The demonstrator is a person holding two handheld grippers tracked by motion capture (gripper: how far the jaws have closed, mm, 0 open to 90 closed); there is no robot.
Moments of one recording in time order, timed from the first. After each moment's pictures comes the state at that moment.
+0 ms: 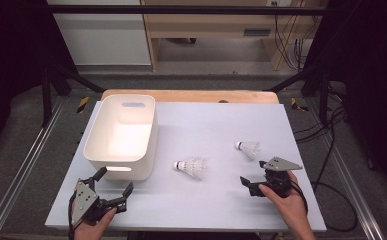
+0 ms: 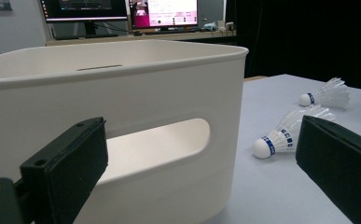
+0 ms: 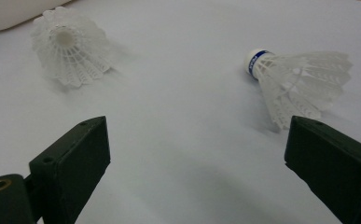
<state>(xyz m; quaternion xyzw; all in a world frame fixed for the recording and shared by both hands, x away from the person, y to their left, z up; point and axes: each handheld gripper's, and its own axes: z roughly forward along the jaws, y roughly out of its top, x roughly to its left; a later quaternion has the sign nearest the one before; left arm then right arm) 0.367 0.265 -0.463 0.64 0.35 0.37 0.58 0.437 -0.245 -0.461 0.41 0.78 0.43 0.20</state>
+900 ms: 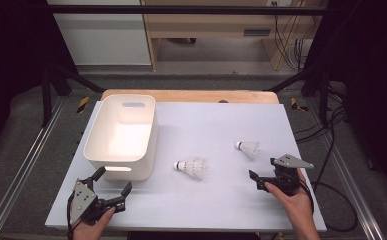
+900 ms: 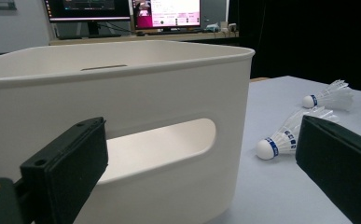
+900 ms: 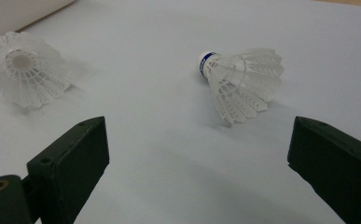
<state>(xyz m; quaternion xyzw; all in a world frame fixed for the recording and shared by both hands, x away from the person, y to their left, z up) 0.368 0.267 -0.463 0.63 0.35 0.37 0.58 0.441 -0.264 -0.459 0.46 0.74 0.44 0.22</state>
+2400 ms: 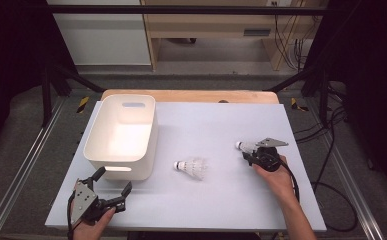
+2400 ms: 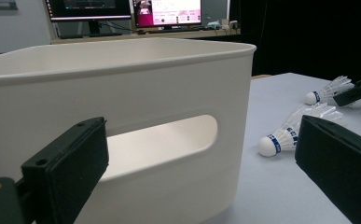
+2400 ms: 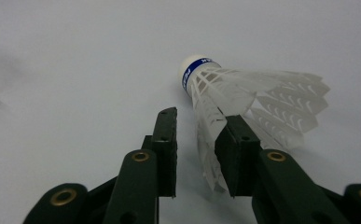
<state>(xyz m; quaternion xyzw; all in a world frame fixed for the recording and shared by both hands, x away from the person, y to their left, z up) 0.367 0.268 -0.464 0.64 0.35 0.37 0.57 0.516 -0.240 -0.484 0.46 0.77 0.39 0.20</state>
